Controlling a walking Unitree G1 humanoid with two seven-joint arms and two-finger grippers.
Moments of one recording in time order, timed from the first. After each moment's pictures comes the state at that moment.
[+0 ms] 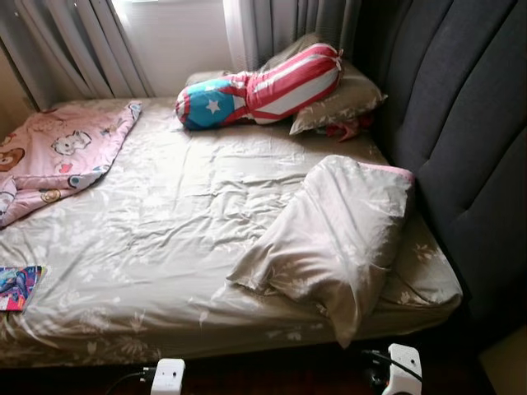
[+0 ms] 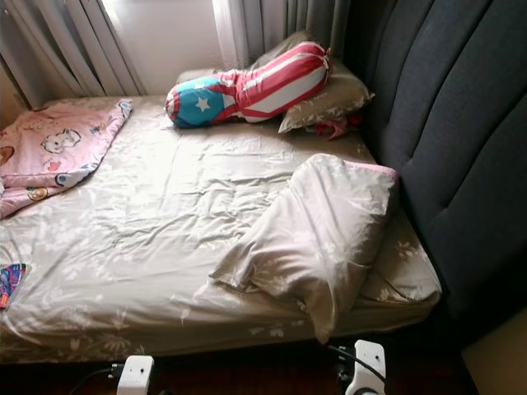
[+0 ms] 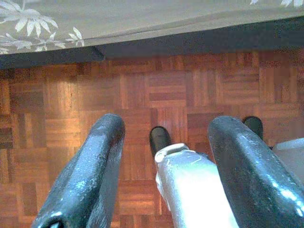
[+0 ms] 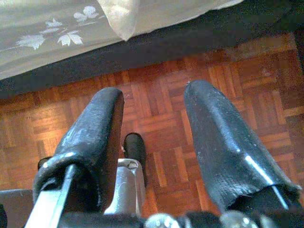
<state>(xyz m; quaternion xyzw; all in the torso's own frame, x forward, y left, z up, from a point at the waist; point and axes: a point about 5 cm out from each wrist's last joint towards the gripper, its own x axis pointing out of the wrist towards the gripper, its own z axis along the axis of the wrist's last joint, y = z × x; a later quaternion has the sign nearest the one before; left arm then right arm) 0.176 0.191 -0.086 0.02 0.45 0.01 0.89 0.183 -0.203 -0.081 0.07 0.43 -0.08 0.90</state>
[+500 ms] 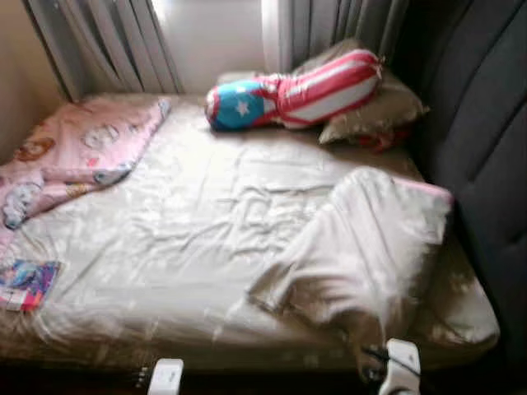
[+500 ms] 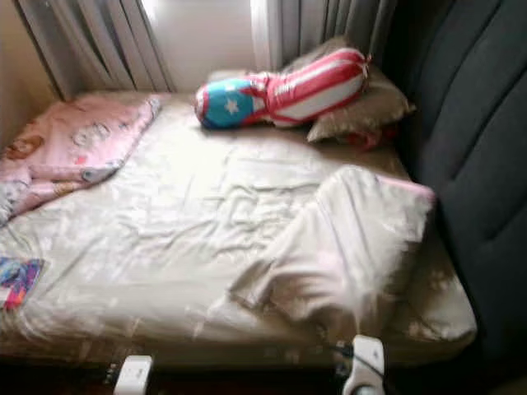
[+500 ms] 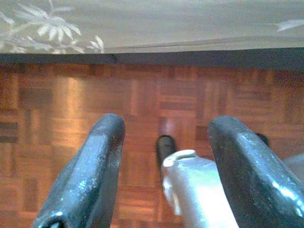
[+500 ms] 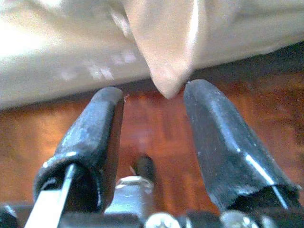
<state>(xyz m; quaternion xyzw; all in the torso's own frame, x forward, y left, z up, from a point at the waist) 0.167 0.197 -0.089 0.02 0.46 0.02 0.89 0.193 -0.194 -0.077 0.07 0.42 -0.07 0.90</state>
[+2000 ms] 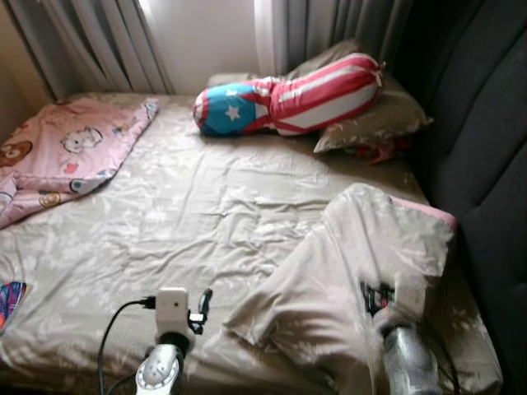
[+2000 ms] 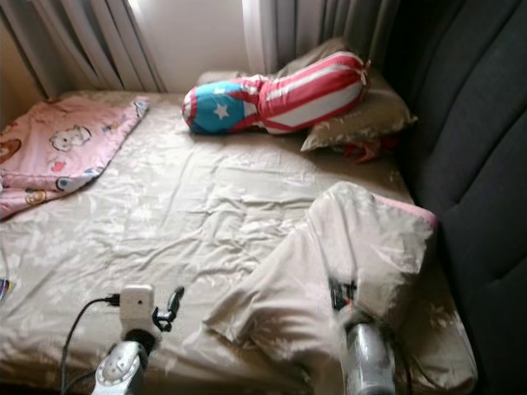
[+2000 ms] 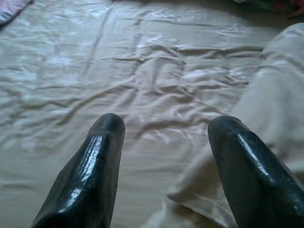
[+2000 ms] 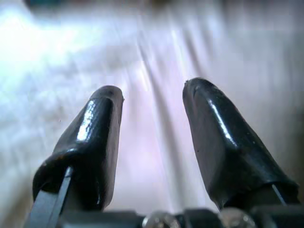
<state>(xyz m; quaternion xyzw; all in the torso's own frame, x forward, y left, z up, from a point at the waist) 0.252 0.172 -0.002 -0.01 0.10 -0.02 0.99 0.287 -0.190 0.018 0.09 0.07 -0.02 0.99</state>
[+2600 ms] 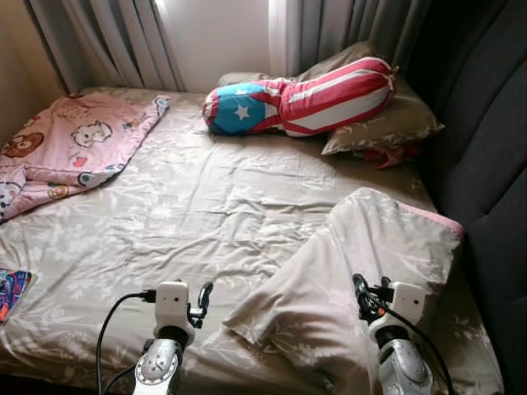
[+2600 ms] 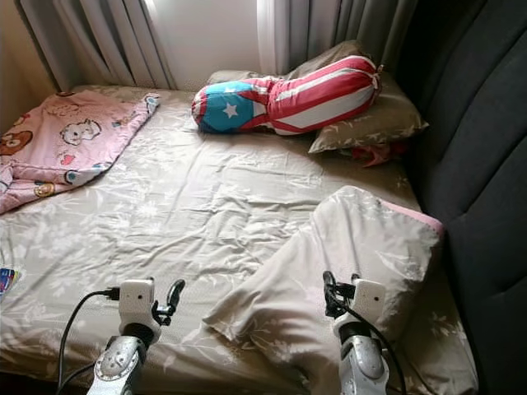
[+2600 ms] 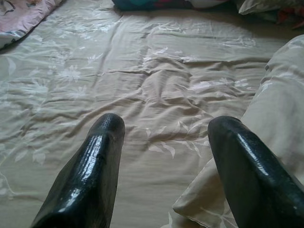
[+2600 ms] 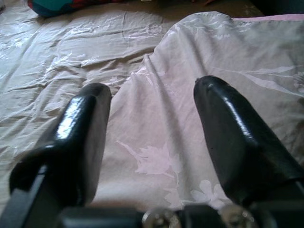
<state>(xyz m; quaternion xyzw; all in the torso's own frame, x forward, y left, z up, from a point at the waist) 0.261 0.175 0.010 0.01 0.08 -0.01 1.00 0.261 -0.179 -0.004 0.11 0.09 -0.03 0.99</state>
